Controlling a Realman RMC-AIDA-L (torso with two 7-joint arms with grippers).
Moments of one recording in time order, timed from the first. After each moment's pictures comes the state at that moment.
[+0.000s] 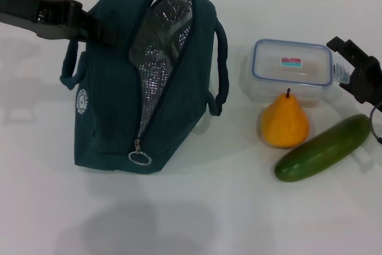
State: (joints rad) left arm -0.62 -1.91 0.80 1.25 2.10 1.88 -2.72; right arm 0.59 2.03 -0.84 0.07 -1.05 -1.21 1.70
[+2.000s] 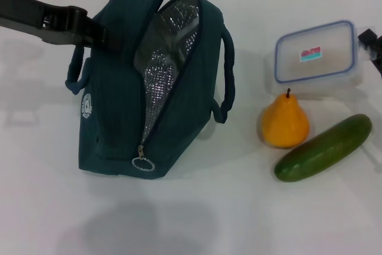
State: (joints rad) left arm -0.62 -1.92 0.80 1.24 2.10 1.89 -2.69; right arm 0.52 2.03 -0.85 -0.03 -0.98 -1.34 1.62
